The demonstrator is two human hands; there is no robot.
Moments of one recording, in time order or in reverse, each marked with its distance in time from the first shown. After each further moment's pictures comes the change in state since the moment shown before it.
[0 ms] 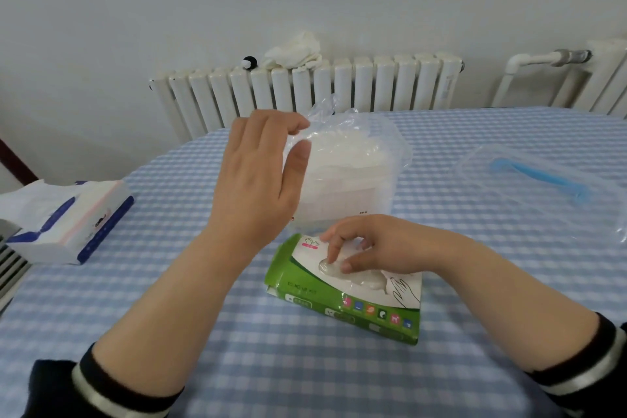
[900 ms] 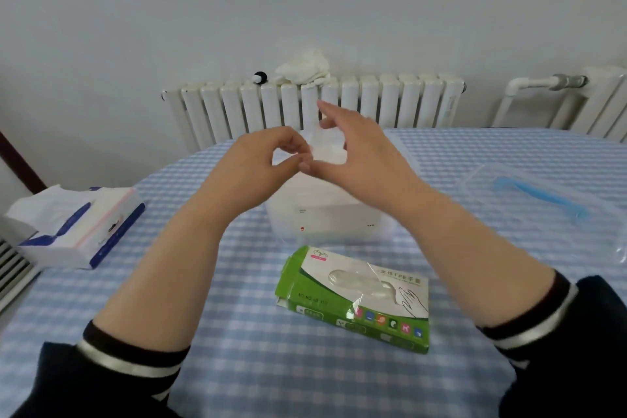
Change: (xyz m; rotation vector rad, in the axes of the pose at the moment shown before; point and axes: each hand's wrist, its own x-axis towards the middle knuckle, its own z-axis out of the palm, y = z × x) left_hand 0.033 -0.039 -0.016 -0.224 -0.414 -0.248; right_hand 0.034 -0.071 -0.043 -0.120 0.724 -0.159
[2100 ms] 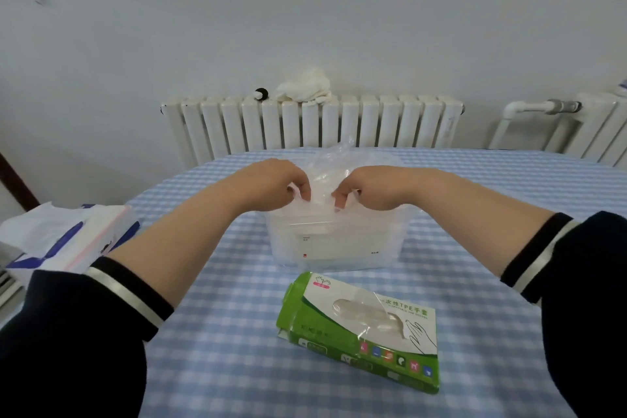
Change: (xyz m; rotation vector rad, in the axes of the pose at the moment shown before) left_hand 0.056 -0.036 0.014 0.379 -0.512 -0.088; right_hand 0.064 0.063 -0.003 -0.452 -0.749 0.114
